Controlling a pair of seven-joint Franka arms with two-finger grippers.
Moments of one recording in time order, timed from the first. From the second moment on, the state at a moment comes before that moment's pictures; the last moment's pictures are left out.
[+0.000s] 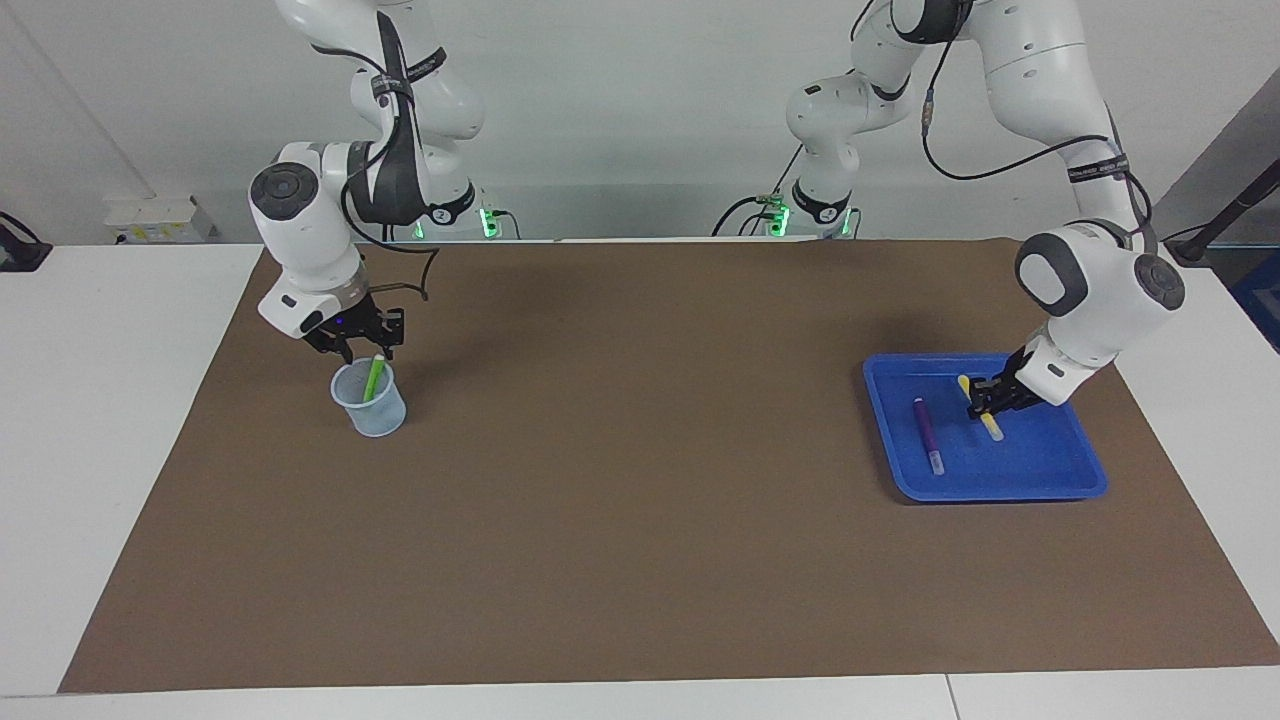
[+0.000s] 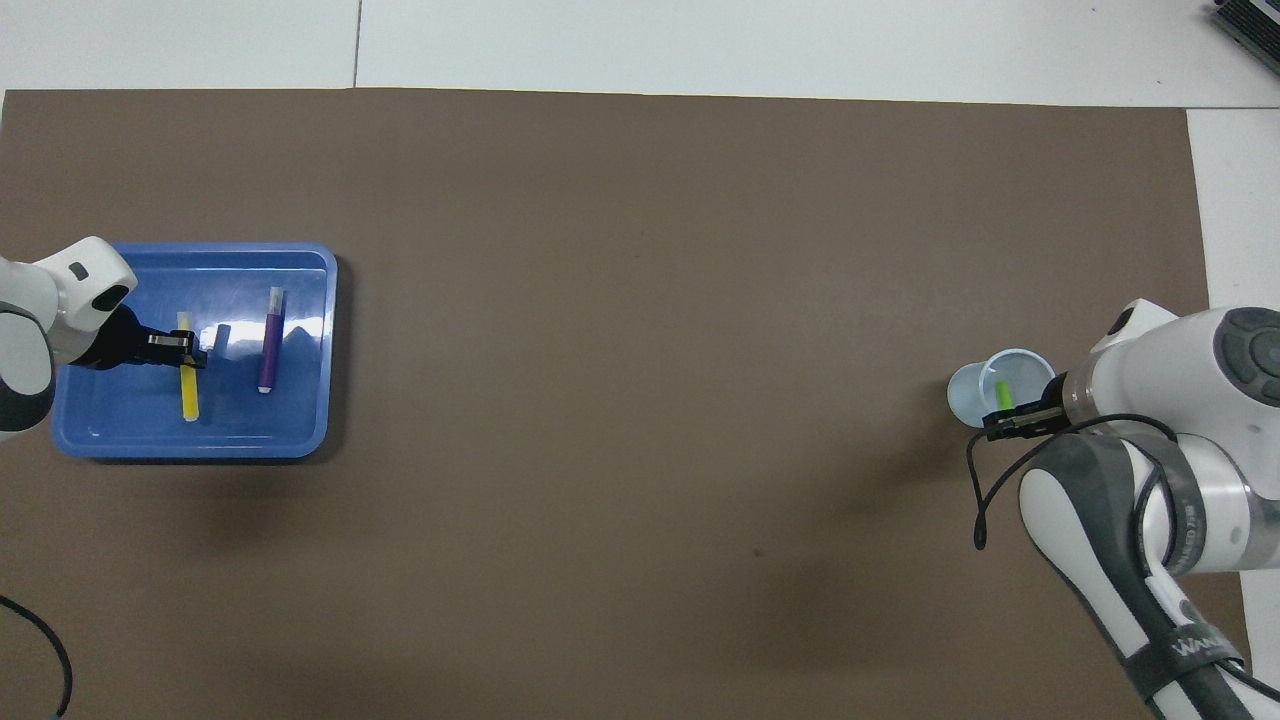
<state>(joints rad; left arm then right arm) 0.23 0.31 -0.04 -1.96 -0.12 2.20 0.33 -0.33 -0.07 0.31 -2.27 -0.08 2.13 -0.13</state>
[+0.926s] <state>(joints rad) 0.23 0.32 -0.05 -1.99 -0.12 2.29 0.33 -0.33 -0.07 0.31 -2.26 -0.08 2.15 -0.13</state>
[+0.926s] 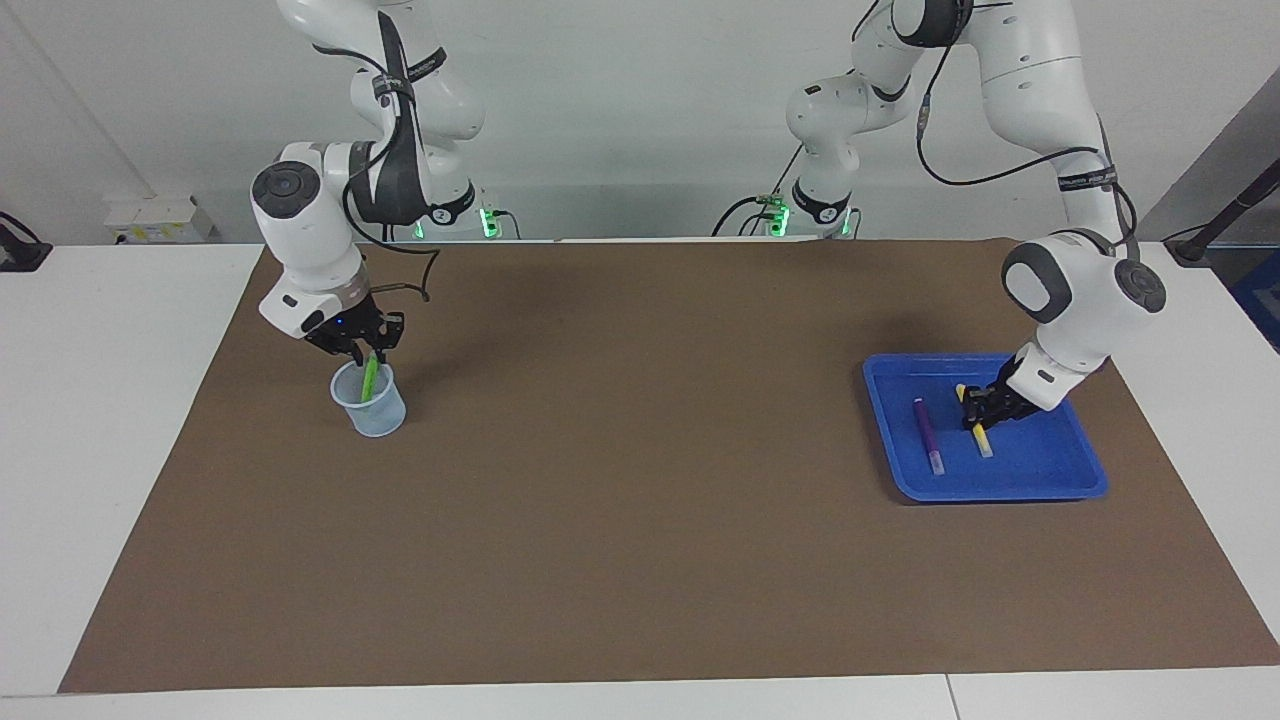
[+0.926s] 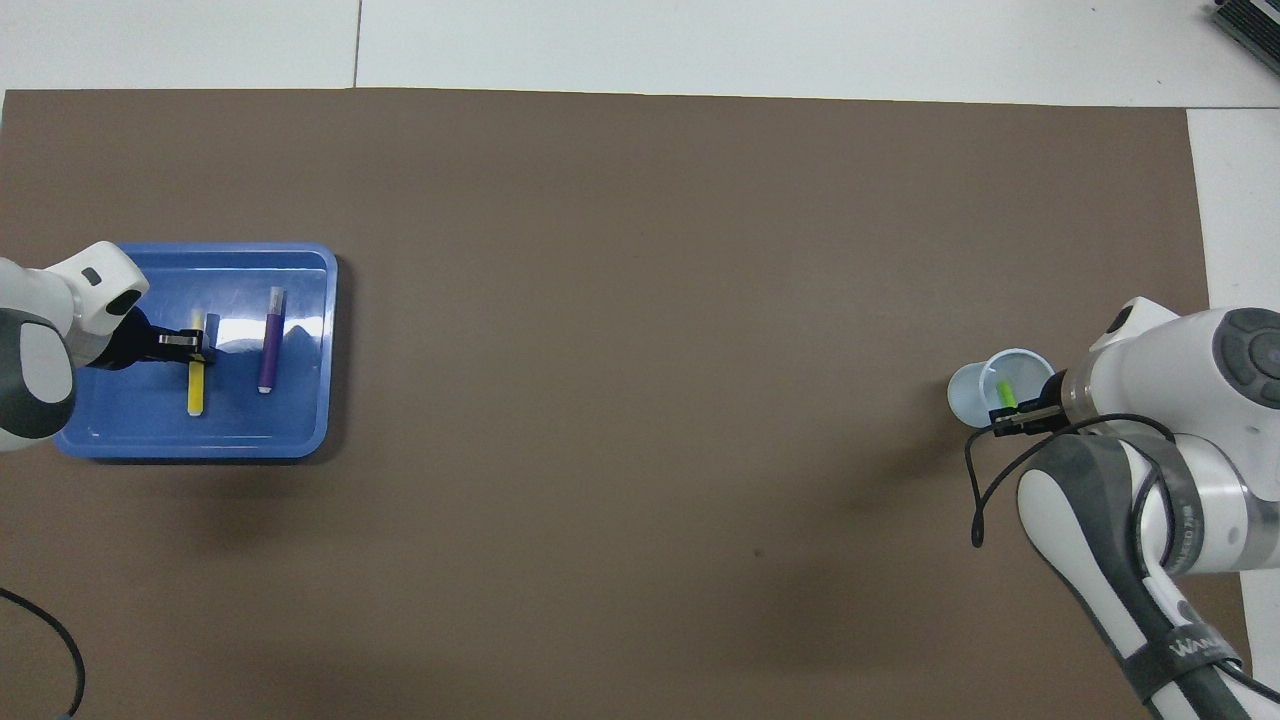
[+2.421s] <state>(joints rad) 0.20 0.32 -0.08 -1.71 -0.28 1.94 0.06 -0.36 -0.08 0.32 -2.05 -0.08 1.88 -0.35</state>
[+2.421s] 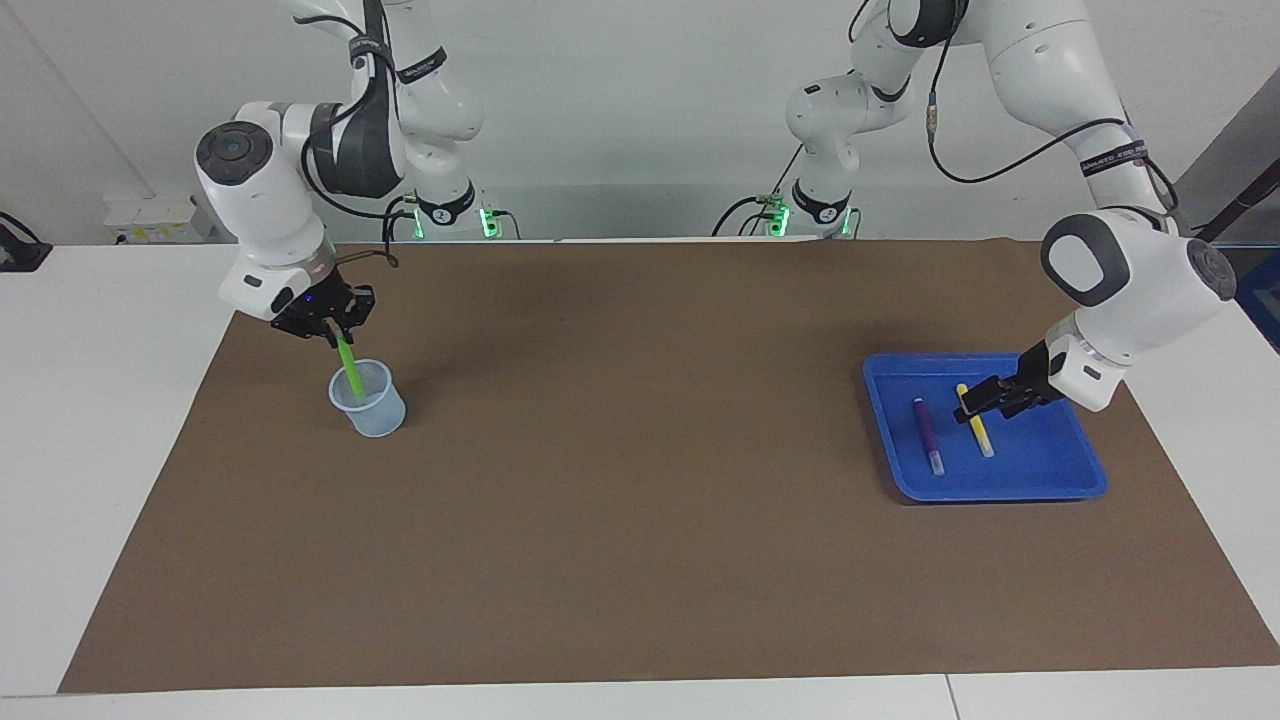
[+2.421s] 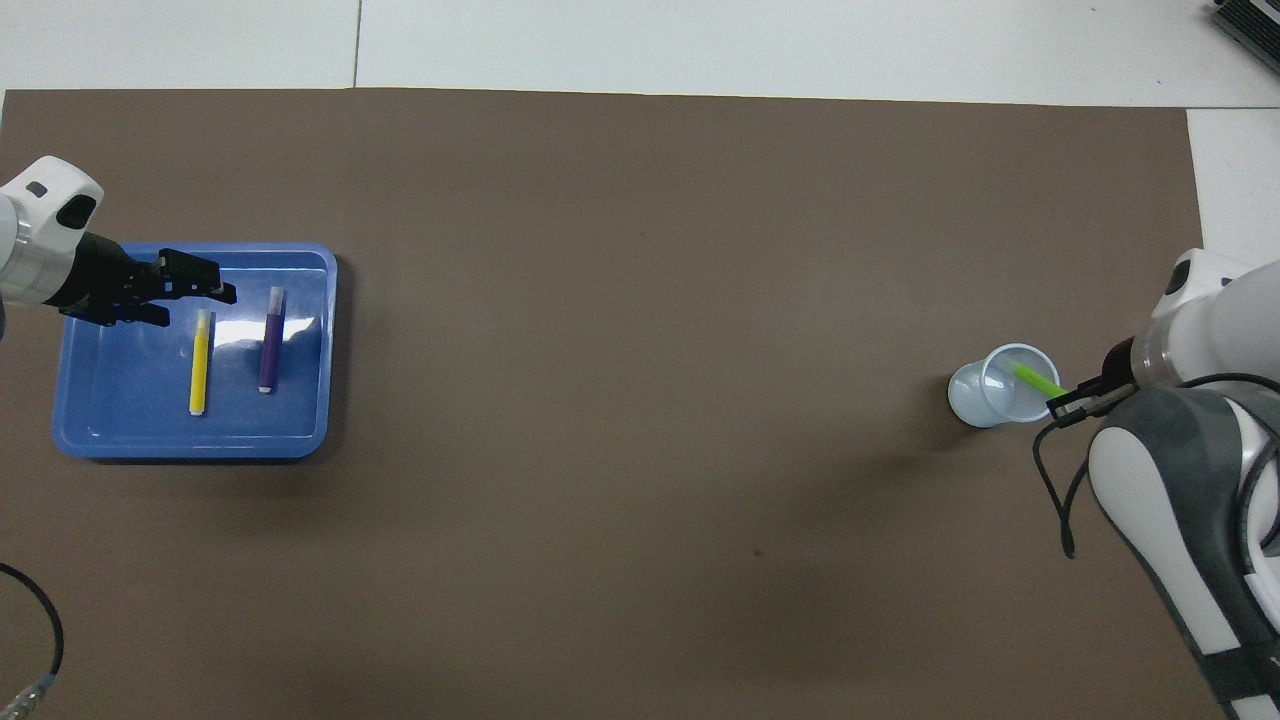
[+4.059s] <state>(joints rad) 0.00 0.19 -0.08 -1.71 -0.81 1.90 -0.65 -0.06 -0.08 0.33 -1.91 0.47 2.01 0.31</state>
